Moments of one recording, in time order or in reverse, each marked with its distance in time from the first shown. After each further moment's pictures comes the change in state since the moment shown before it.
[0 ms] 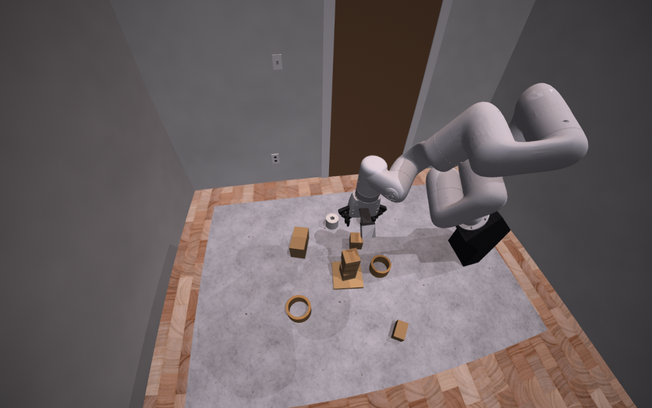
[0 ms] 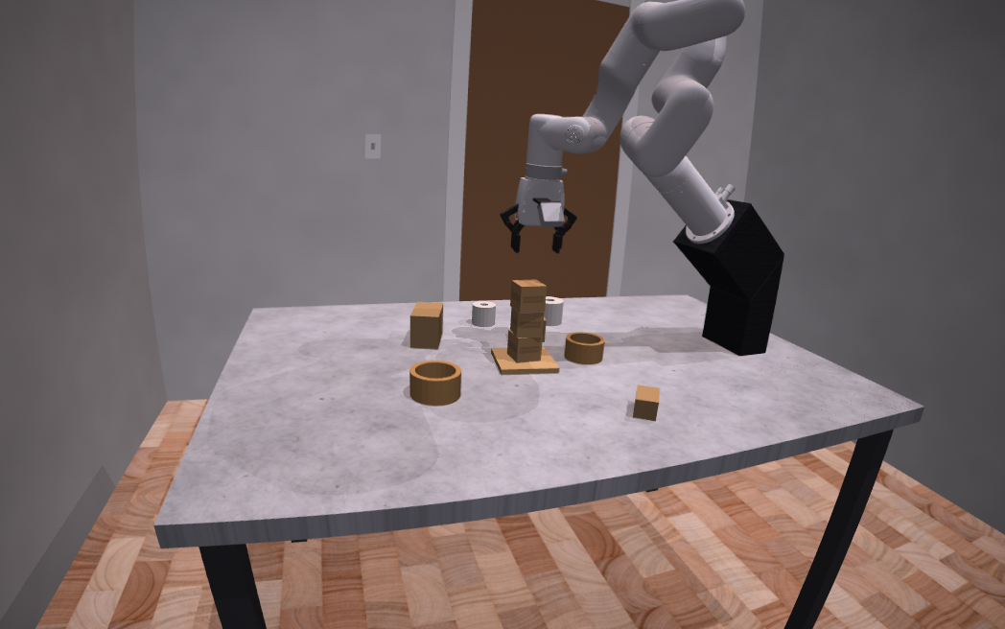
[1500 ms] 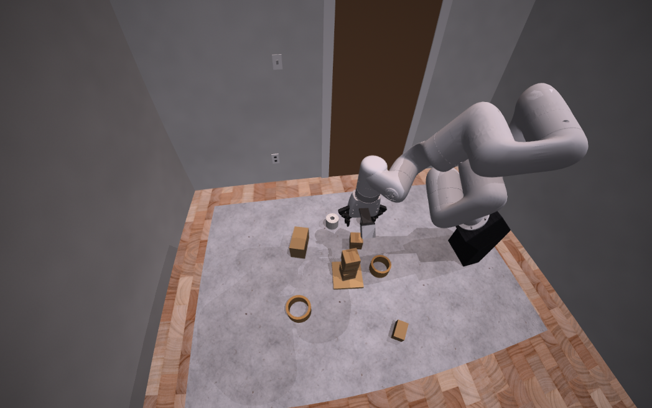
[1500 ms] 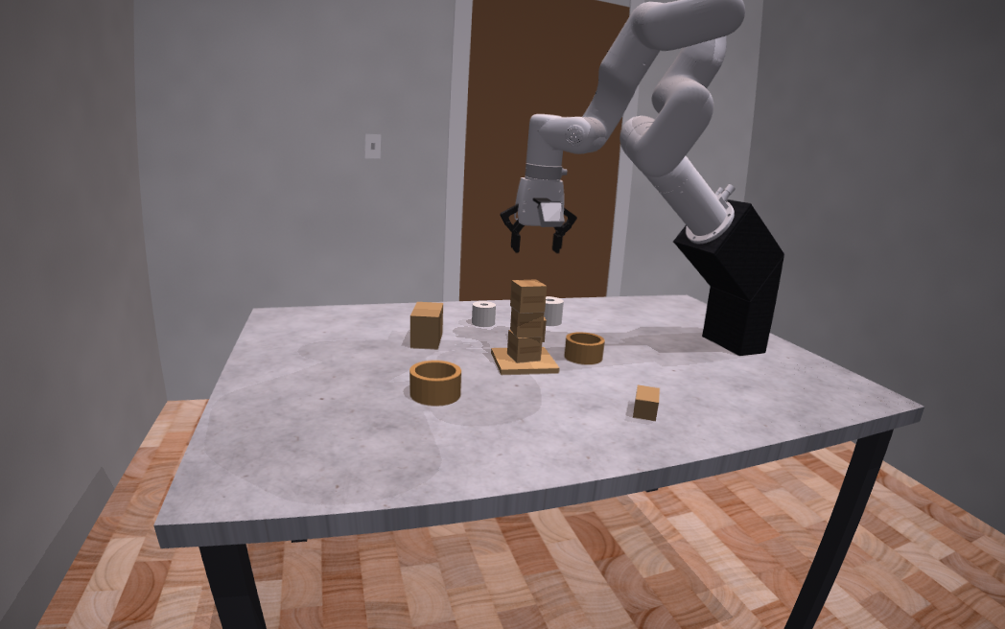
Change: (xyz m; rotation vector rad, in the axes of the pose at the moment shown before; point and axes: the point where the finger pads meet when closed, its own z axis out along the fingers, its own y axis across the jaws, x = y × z) arm 0.000 0.000 0.000 0.000 0.000 0.000
